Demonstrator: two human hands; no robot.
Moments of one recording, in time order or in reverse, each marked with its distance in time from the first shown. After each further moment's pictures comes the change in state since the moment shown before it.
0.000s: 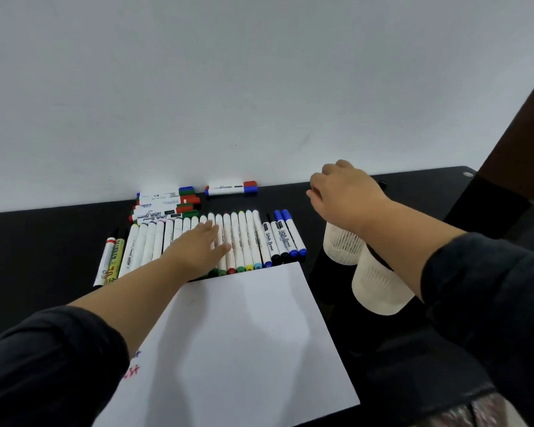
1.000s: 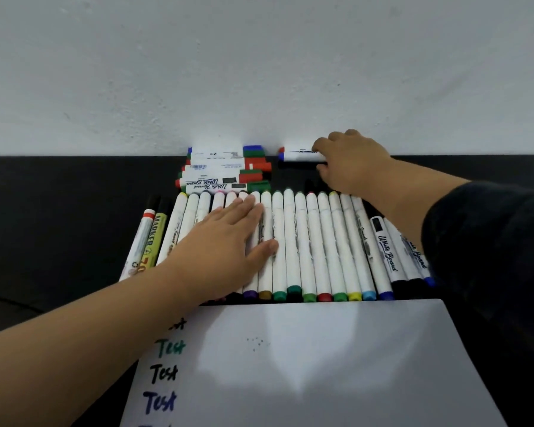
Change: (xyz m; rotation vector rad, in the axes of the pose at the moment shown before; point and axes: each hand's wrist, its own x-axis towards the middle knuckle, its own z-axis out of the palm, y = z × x) left_hand 0.018 -0.071 0.013 0.034 0.088 0.049; right_hand 0.178 -0.093 0.137 0.098 -0.099 -0.151
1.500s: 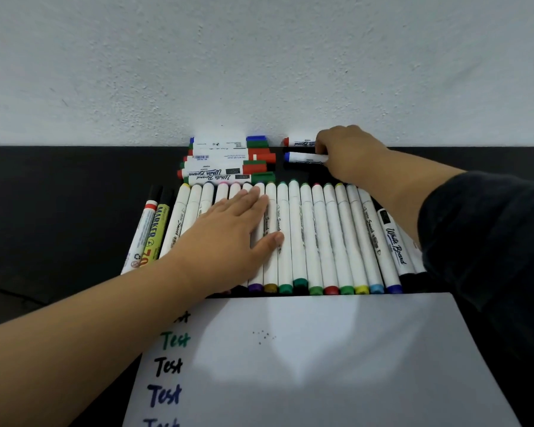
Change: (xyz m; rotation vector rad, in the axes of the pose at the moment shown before) left_hand -0.002 0.000 0.001 -0.039 0.003 0.009; right_hand 0.012 -0.006 0.009 0.119 -0.071 0.050
